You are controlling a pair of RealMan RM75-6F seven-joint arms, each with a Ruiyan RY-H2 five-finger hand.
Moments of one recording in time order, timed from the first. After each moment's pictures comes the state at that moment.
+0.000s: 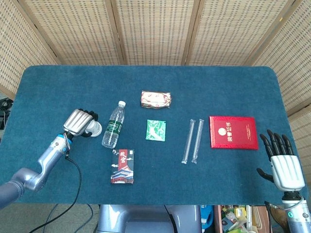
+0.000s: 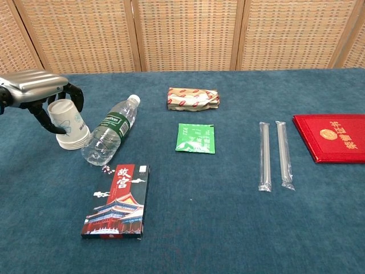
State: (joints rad) left arm -0.72 -1.52 -0.12 -1.00 1.47 0.88 0.05; right arm 0.10 -1.14 0.10 -1.64 -1.53 1.50 -0.19
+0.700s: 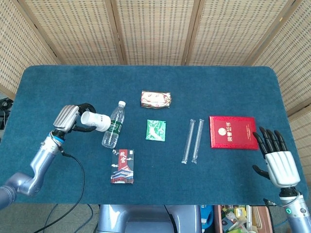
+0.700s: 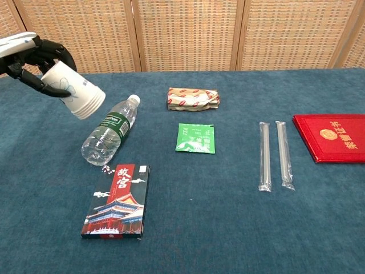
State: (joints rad) left arm -0.65 -1.44 -0.19 -1.16 1.43 1.04 -0.54; right arm 0.15 -1.16 0.10 -1.53 -1.62 1.50 -0.11
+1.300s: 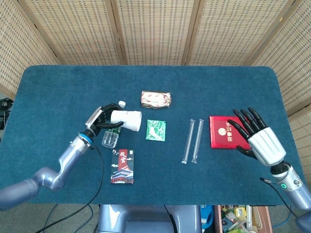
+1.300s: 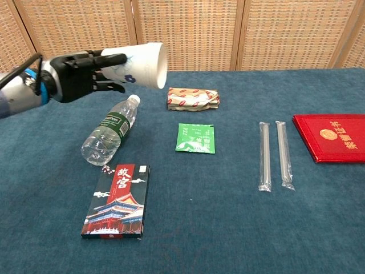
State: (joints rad) left arm -0.78 -1.57 -0.29 -1.23 1.35 0.77 -1.37; right arm 0.39 -1.20 0.14 -1.22 -1.84 1.55 0.19
